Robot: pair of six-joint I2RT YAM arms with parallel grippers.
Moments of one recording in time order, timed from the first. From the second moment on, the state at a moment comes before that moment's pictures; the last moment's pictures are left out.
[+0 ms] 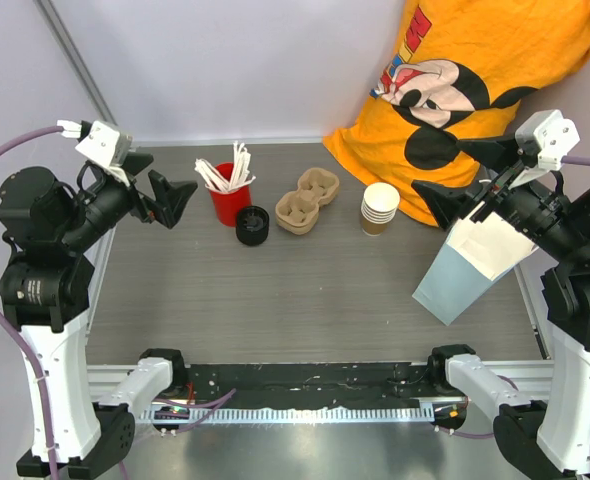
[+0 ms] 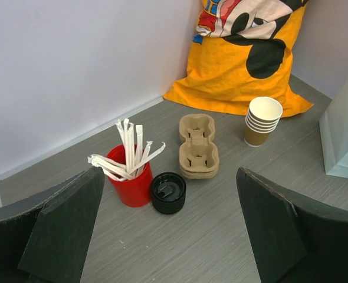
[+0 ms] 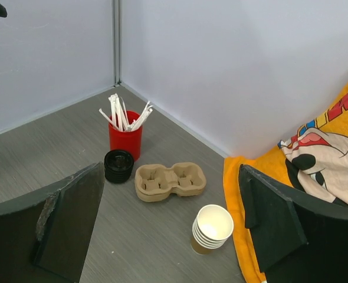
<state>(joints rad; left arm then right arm) -0.04 0.97 1.72 -0.81 0.53 0.09 0.10 0.95 1.80 -0.74 -0.62 -0.11</state>
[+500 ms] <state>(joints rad) -0.04 0.95 1.64 -0.76 0.60 0.07 0.10 0.95 1.73 -0.70 -0.49 -0.19</state>
